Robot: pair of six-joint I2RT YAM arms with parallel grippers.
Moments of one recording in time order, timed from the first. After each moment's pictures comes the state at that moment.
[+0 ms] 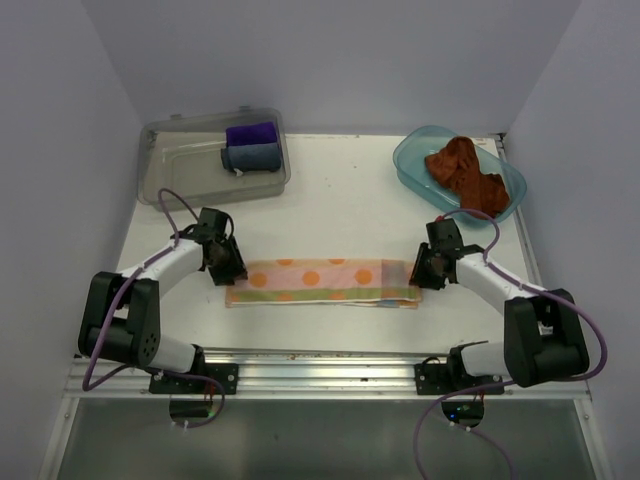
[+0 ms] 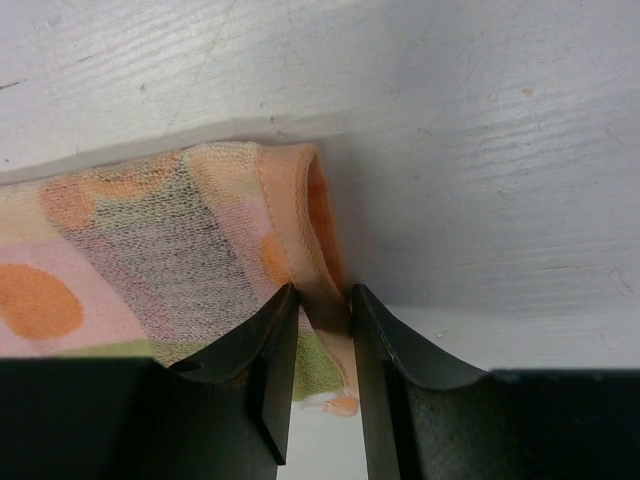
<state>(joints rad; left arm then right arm) -0.17 1.44 0.74 -0.52 0.05 -0.59 0.21 1.34 0.63 -0.44 0.01 0.53</state>
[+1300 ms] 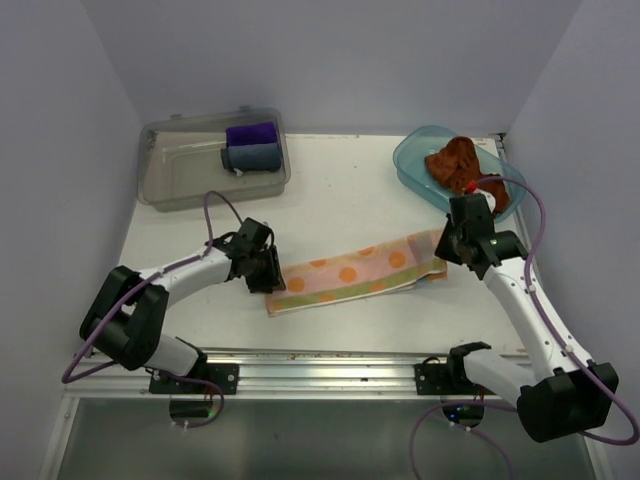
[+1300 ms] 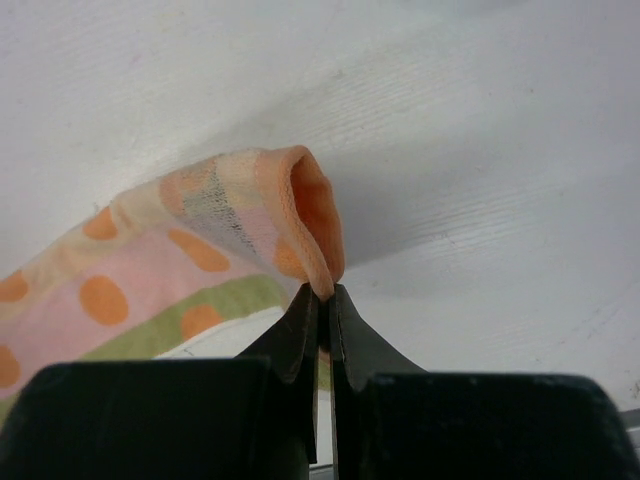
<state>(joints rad) -0.50 1.46 0.73 -0.41 0.12 -0.73 0.20 1.06 0.94 -0.82 0.25 0.53</state>
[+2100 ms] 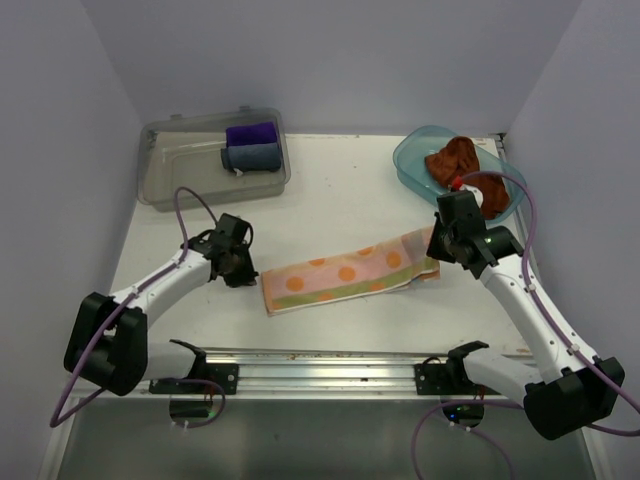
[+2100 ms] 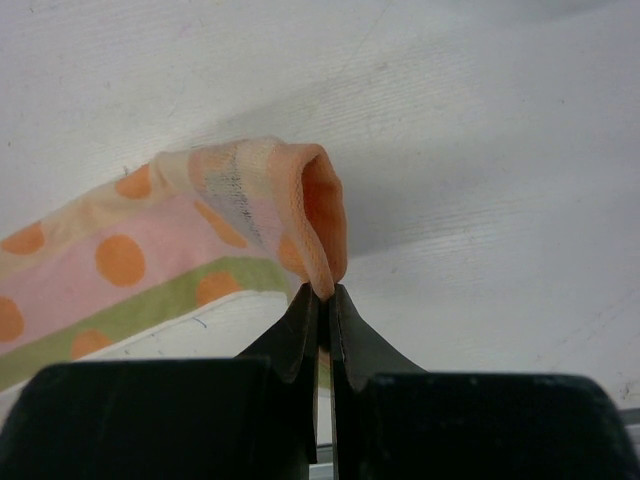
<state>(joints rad) -0.38 1.31 0.73 -0.59 -0.01 -0.68 0.33 1.07 1.03 -0.89 0.28 0.52</state>
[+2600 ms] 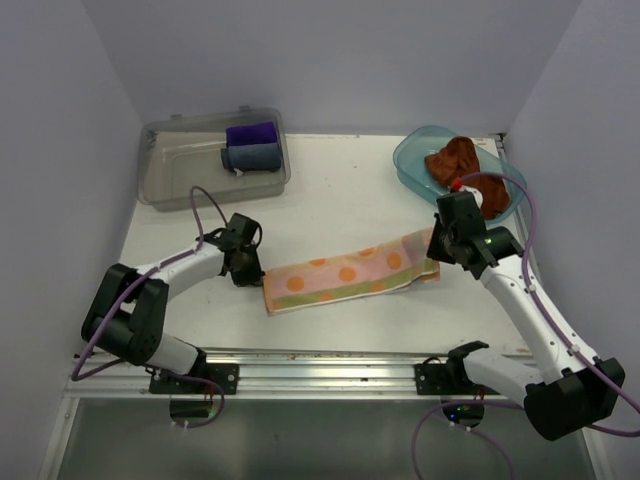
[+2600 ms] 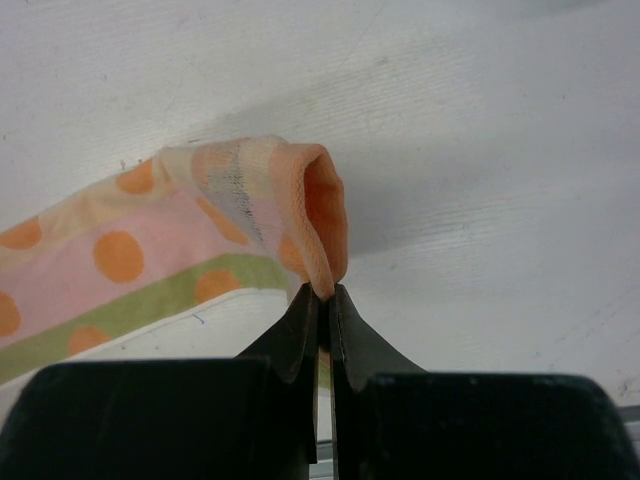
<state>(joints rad) -0.39 1.47 0.74 -0.49 0.00 -0.68 0.33 1.07 1.03 -0.89 0.27 0.52</state>
